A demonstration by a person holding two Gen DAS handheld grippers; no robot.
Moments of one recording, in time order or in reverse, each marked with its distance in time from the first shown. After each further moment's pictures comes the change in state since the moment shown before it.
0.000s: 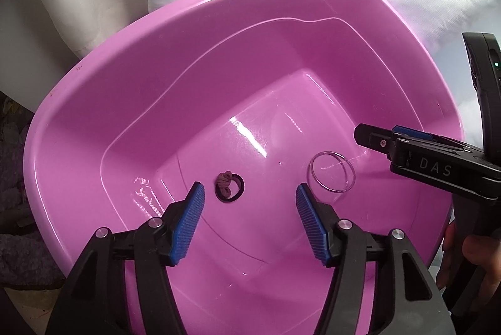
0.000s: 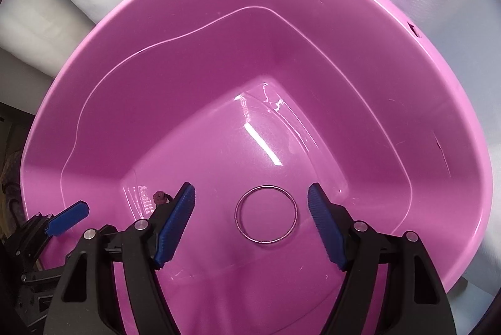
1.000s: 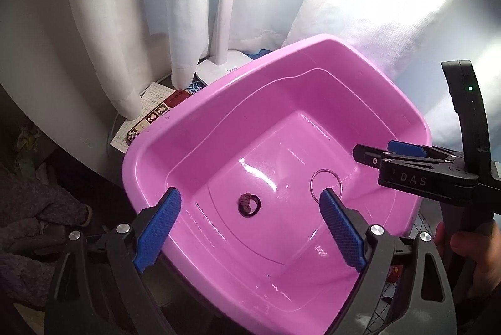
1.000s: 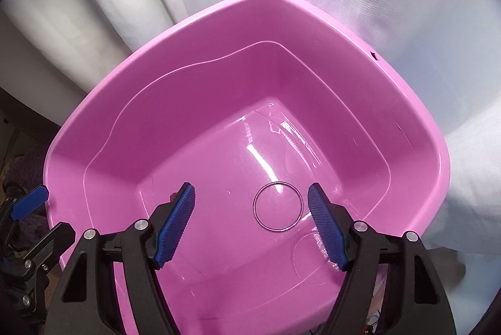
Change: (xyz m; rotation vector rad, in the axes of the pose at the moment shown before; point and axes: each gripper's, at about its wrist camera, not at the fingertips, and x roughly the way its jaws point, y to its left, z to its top) left arm -0.081 0.011 -0.027 0.092 -0.243 0.029; right arm -0.065 0.008 -0.040 -0.007 -0.183 -0.025
